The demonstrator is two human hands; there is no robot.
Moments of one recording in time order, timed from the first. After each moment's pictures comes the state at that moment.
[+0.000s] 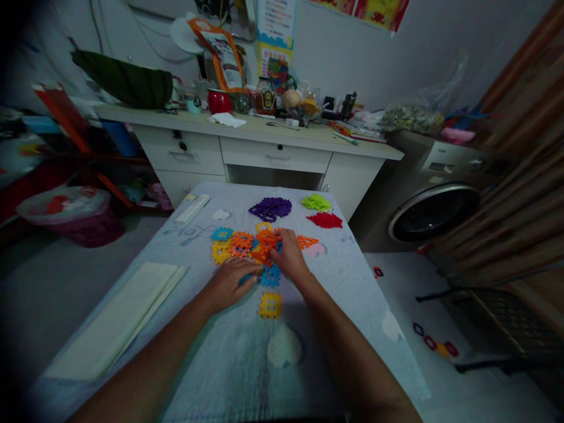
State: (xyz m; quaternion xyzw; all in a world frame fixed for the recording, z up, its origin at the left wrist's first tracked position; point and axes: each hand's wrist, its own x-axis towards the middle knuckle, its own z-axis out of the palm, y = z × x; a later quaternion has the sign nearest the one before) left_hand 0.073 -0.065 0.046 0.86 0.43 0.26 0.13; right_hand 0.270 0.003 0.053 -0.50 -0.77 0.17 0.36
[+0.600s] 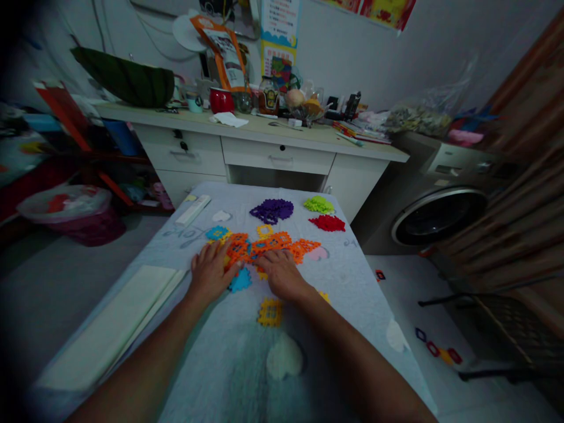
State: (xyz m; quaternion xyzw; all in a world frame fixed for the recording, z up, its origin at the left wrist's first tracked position) left_hand 0.047 -0.046 0.024 0.68 0.69 0.26 -0.02; right_hand 0.261 -0.027 0.069 -0.40 -0.90 0.13 0.09
